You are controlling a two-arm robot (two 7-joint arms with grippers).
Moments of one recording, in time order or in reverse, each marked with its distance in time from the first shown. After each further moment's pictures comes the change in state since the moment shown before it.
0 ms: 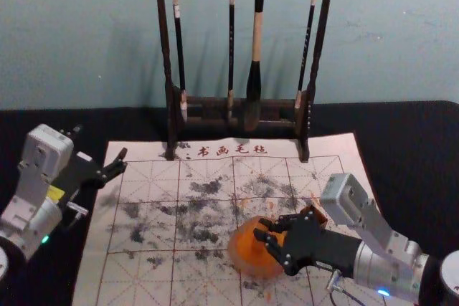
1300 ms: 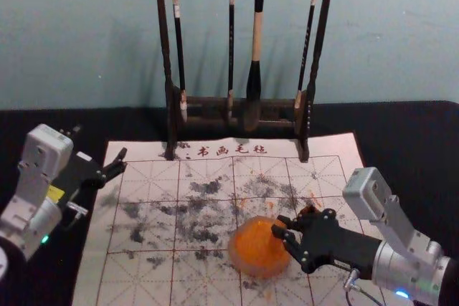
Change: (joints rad) left arm 0.000 0.000 0.000 0.000 0.000 0.000 0.000; right arm -0.050 0.031 0.058 -0.042 0.046 0.036 -0.022
